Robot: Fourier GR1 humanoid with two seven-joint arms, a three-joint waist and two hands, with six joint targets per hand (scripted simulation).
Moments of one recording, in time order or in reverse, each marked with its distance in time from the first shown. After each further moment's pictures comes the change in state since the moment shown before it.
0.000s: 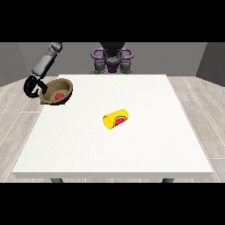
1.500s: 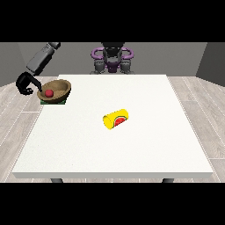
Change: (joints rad) left arm 0.086 0.002 0.012 -0.054 0.047 0.016 0.014; right arm -0.029 -0.069 -0.091 0.173 -0.055 -0.018 0.070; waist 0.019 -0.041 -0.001
